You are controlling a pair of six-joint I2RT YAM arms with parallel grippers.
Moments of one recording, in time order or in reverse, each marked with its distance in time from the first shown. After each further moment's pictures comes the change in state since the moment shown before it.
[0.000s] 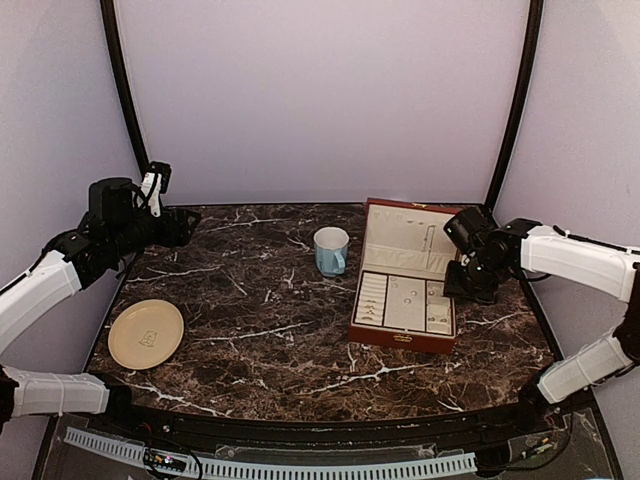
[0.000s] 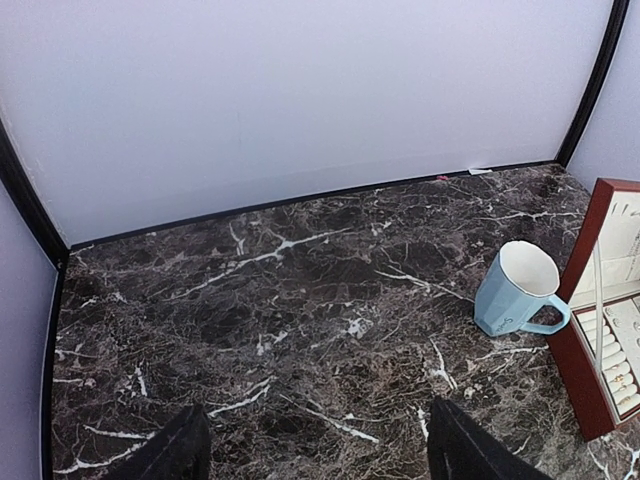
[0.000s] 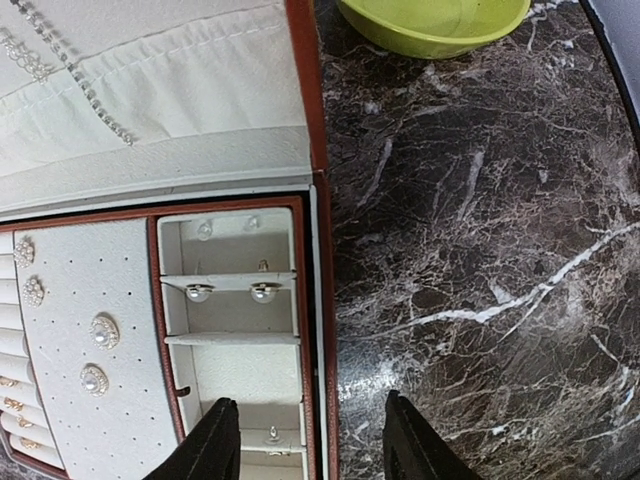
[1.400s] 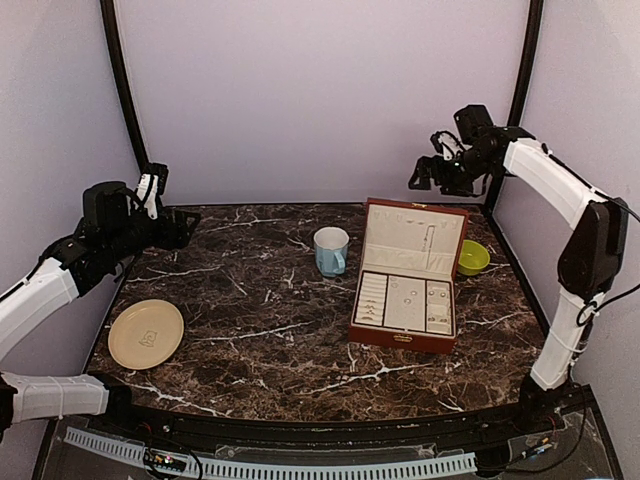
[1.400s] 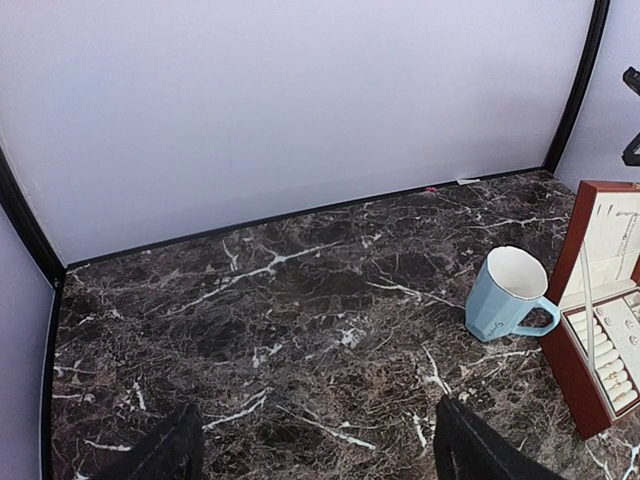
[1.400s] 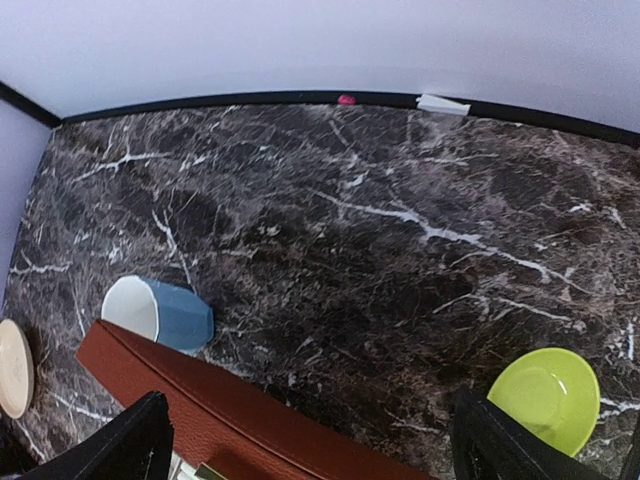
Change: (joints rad) left arm 0.006 -0.044 -0.043 0.051 0.043 0.023; right arm -0.256 0.473 0.913 -0.056 -0.457 -0.546
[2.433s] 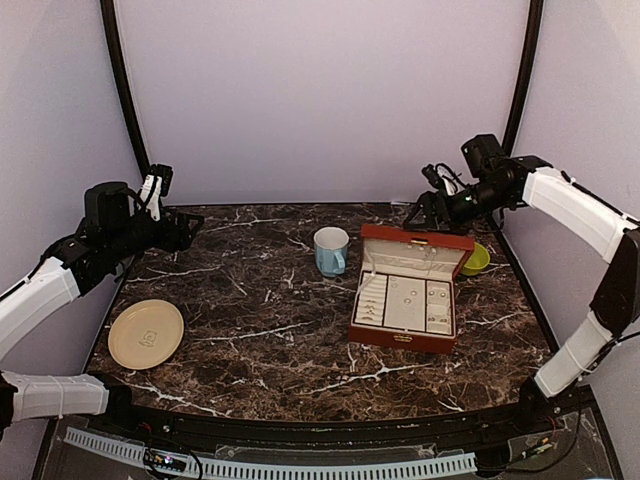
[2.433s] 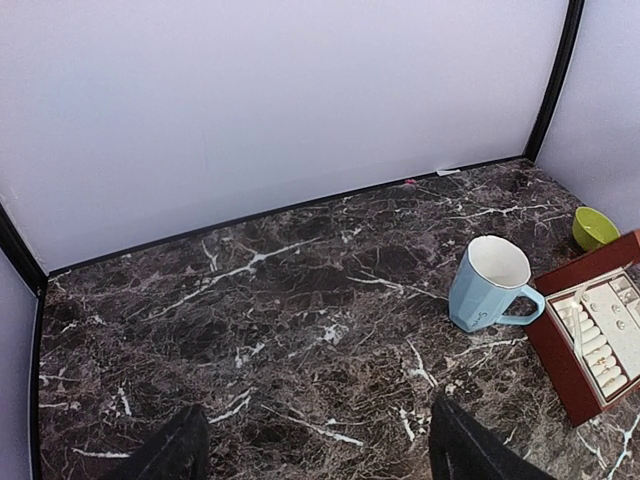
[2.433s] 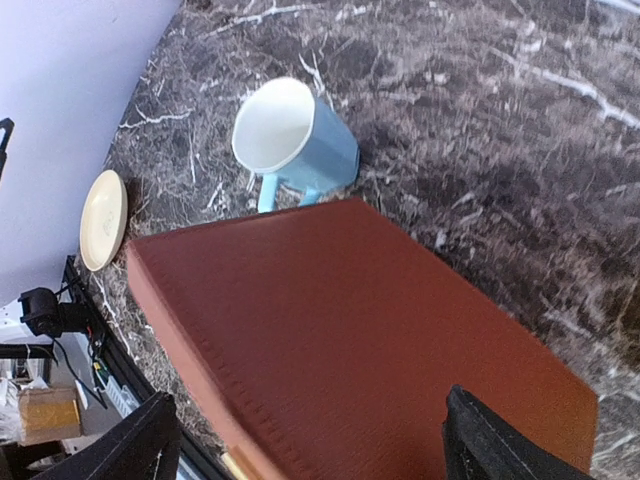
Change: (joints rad) left arm 0.000 0.010 -0.001 0.000 0.058 0.019; right arm 0.058 -0.270 -0.397 0.019 -0.329 -0.059
